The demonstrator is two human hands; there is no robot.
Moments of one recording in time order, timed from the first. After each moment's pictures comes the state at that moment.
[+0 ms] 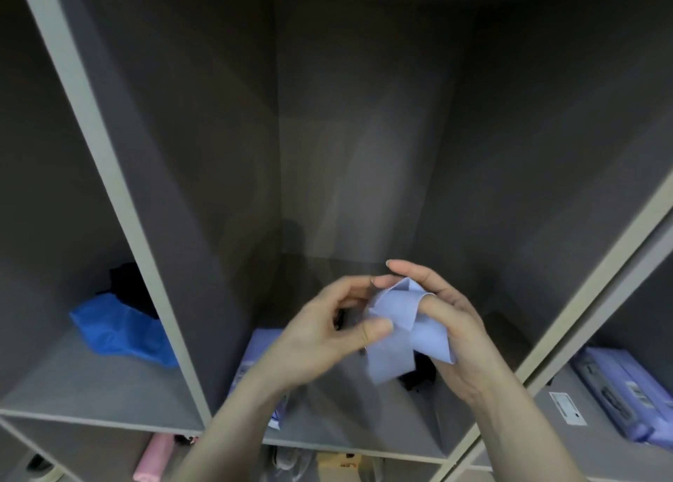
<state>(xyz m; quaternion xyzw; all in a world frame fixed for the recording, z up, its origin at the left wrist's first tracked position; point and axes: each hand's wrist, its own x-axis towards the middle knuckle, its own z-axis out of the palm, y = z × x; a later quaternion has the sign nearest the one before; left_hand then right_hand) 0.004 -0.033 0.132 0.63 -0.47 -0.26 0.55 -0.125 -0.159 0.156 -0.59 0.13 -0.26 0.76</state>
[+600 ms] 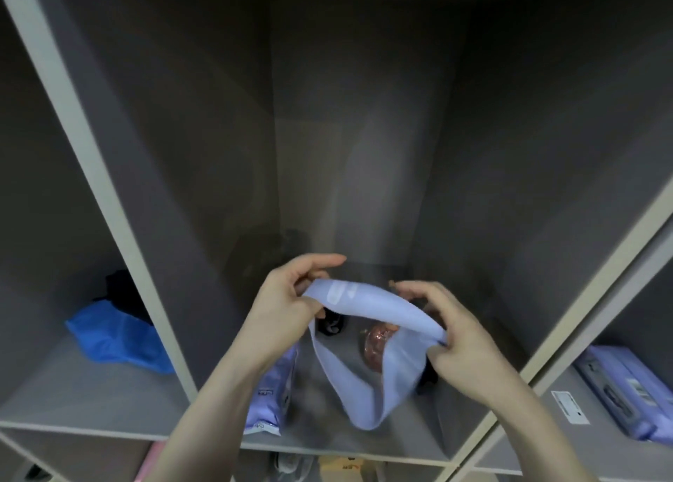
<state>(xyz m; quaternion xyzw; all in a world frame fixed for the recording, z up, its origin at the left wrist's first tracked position) 0.031 -0.029 0.154 0.66 -0.37 -0.18 0.63 -0.141 -0.188 0.132 -0.89 0.15 -0.23 0.36</state>
